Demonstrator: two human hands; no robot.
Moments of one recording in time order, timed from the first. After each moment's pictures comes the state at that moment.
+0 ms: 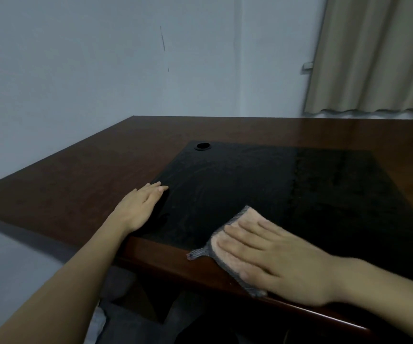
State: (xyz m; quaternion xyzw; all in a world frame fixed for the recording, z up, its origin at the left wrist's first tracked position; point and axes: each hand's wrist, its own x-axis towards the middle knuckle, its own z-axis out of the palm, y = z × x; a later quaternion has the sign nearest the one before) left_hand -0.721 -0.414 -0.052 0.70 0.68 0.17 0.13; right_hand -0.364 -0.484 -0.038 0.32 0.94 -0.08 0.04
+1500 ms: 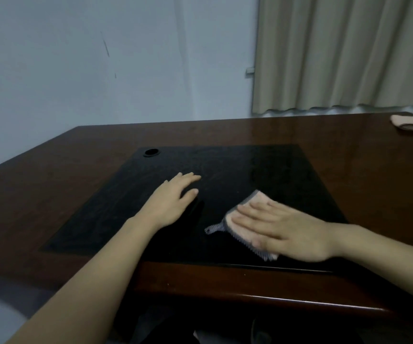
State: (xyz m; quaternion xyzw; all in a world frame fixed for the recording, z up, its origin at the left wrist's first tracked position) left_hand -0.541 -0.390 -0.036 0.81 0.53 0.20 0.14; right_hand -0.243 -0.464 -0.035 0.43 0.89 -0.12 0.07
